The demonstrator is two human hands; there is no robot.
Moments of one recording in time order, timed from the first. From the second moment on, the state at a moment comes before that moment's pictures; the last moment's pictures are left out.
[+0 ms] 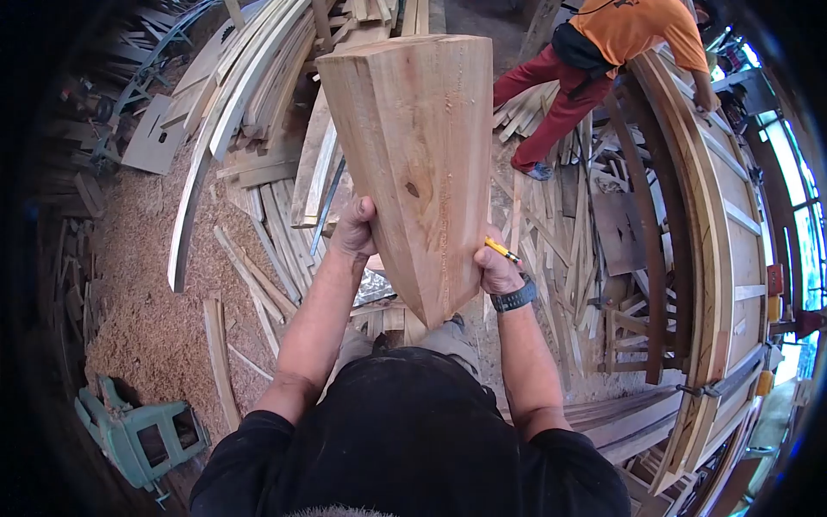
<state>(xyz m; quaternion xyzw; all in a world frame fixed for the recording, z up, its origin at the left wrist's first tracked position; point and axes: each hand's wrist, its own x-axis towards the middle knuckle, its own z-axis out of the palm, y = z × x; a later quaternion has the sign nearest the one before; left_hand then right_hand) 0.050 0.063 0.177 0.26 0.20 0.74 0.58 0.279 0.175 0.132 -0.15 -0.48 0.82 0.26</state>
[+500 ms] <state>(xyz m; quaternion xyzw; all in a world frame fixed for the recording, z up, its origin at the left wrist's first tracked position) 0.053 0.078 0.218 0.42 0.38 0.75 0.34 0.237 0.158 0.148 -0.18 -0.55 0.70 0.42</state>
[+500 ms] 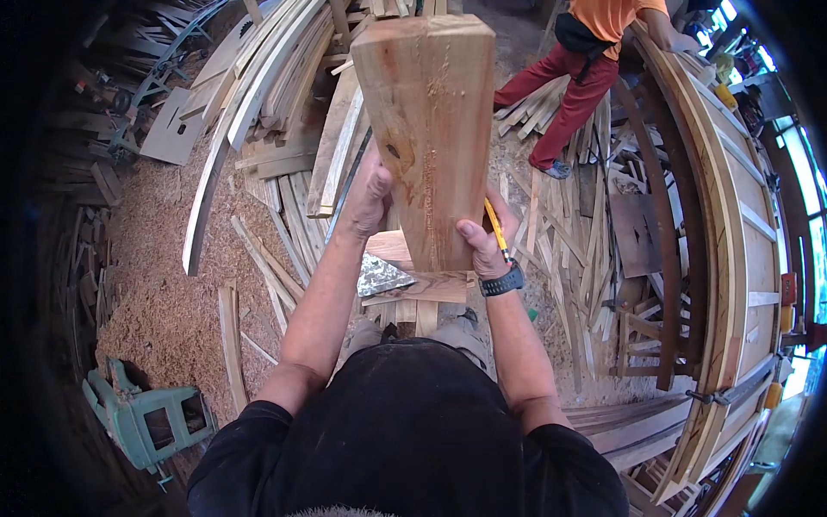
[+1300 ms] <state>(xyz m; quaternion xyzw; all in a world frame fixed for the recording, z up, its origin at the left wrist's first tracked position) 0.044 0.070 0.170 0.30 0.38 0.79 0.38 0.205 0.162 0.097 -0.26 -0.48 0.70 0.46</state>
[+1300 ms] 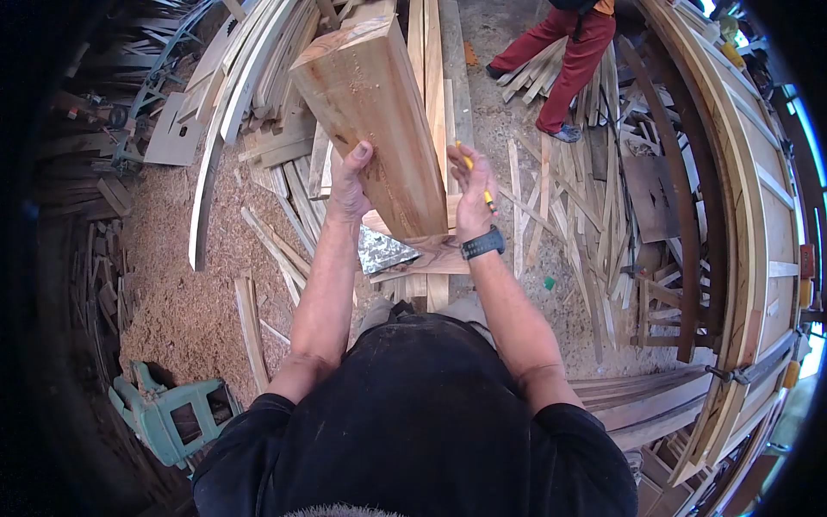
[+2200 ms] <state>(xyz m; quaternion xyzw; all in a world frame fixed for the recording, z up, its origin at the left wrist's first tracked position) 0.061 0.069 0.159 0.28 0.44 0.78 0.35 0.215 0.158 0.122 -0.21 -0.58 0.70 0.35</state>
